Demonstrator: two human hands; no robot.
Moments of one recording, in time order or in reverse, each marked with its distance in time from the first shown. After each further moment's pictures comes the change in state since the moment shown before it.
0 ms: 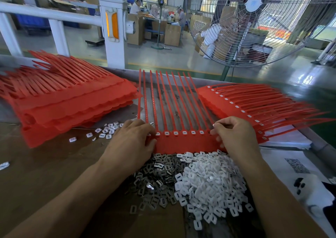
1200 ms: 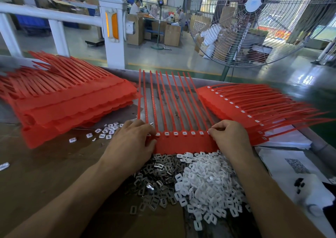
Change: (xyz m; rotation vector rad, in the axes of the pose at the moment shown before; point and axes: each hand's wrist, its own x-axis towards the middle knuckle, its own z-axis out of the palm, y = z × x) left_hand -0.001 0.001 -0.002 -0.005 -0.008 -0.004; right_hand 0.006 0.001 0.010 -0.314 -0.024 0.027
